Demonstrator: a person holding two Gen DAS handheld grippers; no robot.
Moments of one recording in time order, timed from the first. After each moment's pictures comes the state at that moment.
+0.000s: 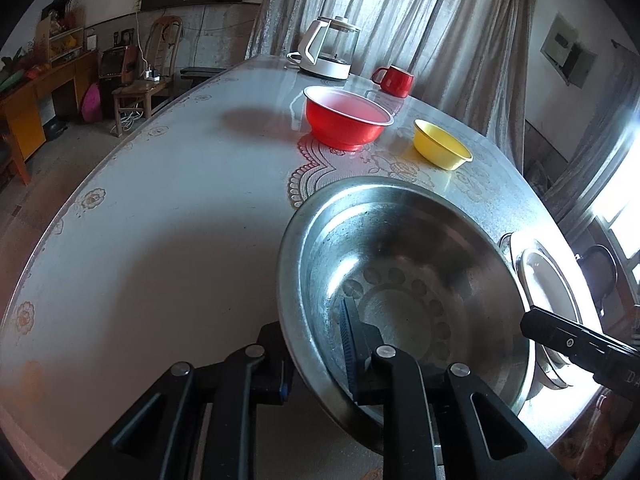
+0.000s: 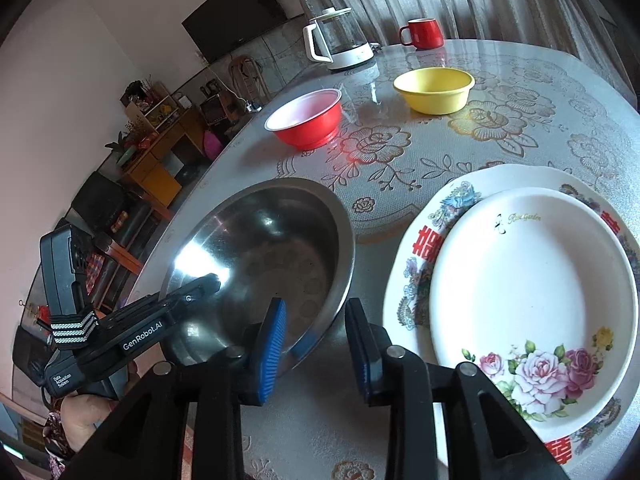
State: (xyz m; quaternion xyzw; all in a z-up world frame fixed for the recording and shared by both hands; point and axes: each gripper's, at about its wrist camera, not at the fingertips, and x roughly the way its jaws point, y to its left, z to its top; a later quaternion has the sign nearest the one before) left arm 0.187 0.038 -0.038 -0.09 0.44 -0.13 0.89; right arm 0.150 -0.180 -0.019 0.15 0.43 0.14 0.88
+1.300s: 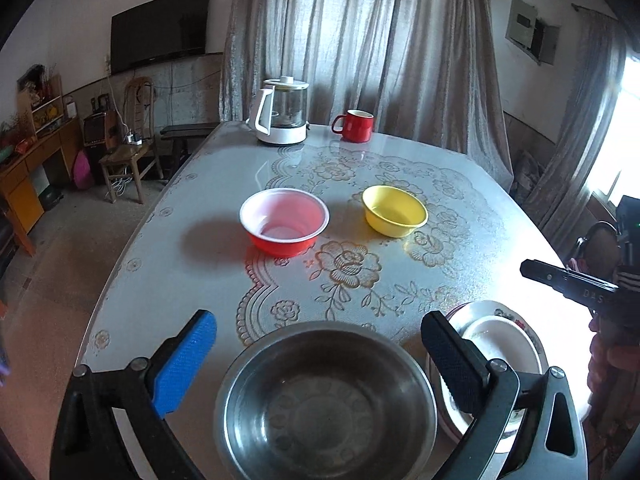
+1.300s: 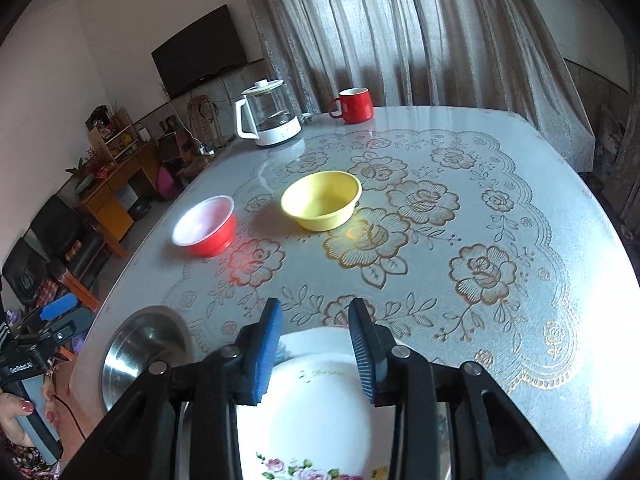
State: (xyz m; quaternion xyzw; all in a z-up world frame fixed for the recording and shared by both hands) left arm 0.221 -0.029 0.076 -0.01 0.38 -0.15 0.91; right arm 0.205 -0.312 0.056 0.11 0.38 0.05 0.92
